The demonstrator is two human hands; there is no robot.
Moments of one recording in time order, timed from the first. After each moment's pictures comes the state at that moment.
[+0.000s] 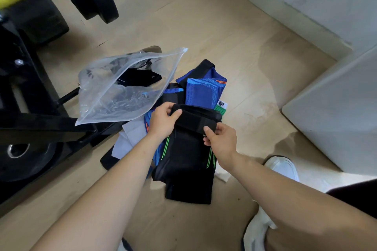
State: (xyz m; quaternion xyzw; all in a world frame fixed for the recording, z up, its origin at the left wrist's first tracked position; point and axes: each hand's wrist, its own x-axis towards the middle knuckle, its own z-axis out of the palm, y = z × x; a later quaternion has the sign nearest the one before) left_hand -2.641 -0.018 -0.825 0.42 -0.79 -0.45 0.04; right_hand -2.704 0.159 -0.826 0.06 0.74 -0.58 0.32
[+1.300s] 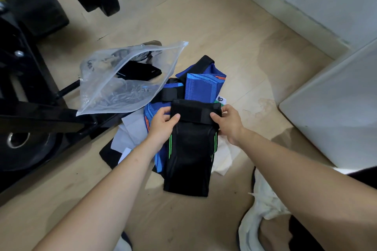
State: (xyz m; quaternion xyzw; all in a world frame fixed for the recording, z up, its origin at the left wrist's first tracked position) left_hand -2.613 0.009 -0.816 0.46 -0.63 -0.62 0.03; right_hand -2.757 0.164 -0.835 0.03 0.74 -0.55 0.40
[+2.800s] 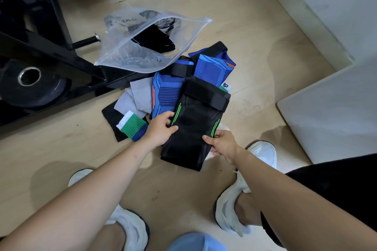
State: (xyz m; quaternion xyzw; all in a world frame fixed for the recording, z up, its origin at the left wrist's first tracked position) left_hand -2.530 0.058 -0.844 0.45 -0.74 -0.50 -0.06; right_hand -2.682 0.236 -0.838 0.00 0.76 -0.37 0.54
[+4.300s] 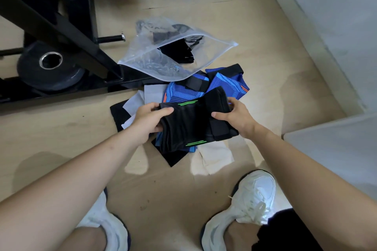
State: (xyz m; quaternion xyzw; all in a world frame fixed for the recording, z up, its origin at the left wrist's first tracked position) left_hand -2.528 0.019 -0.787 0.57 -0.42 -0.69 0.13; right_hand -2.778 0.144 -0.792 -0.24 0.77 -0.38 0.46
